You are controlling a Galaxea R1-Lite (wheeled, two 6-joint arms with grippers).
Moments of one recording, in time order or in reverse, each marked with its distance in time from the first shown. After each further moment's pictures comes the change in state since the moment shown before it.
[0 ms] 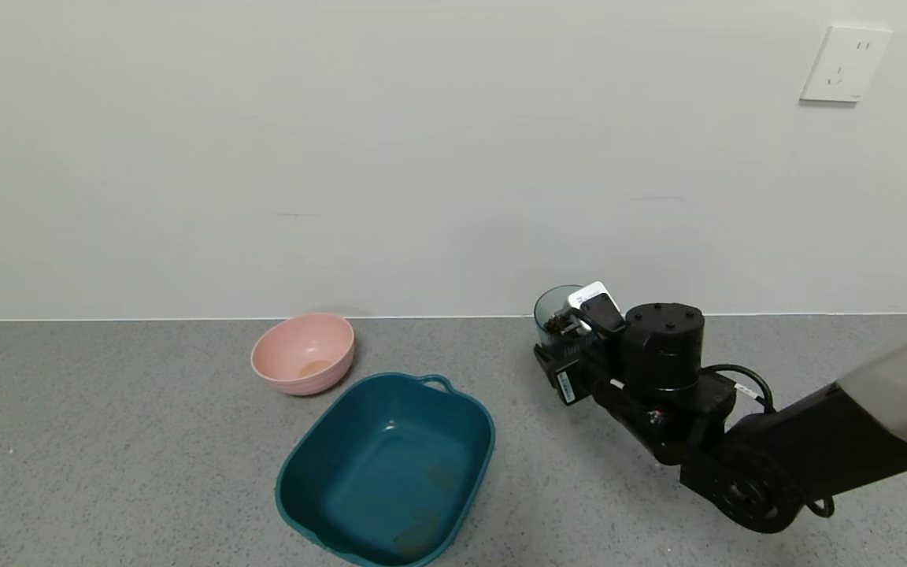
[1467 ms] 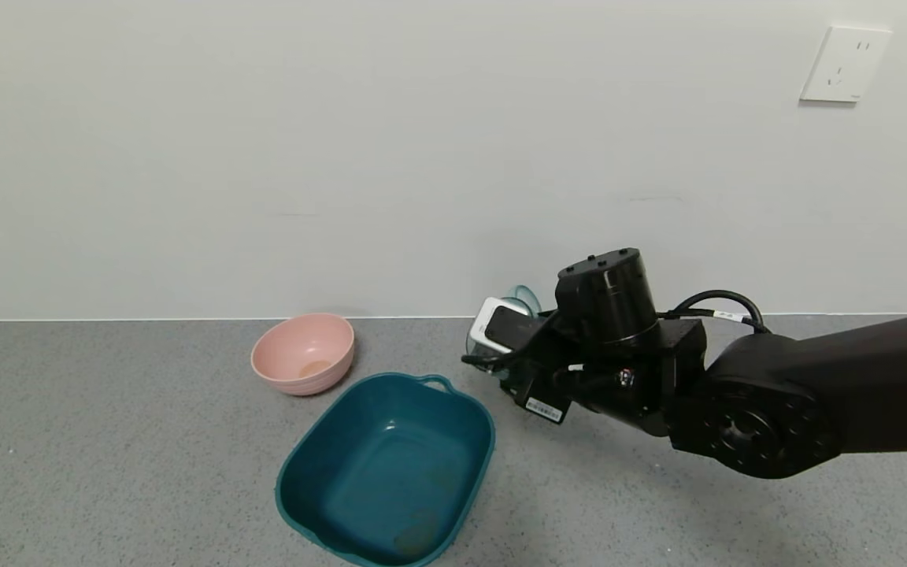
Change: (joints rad) left arm 0.000 0.000 0.000 0.000 0.000 0.000; right arm 0.140 -0.094 -0.323 0.704 0.049 -0.467
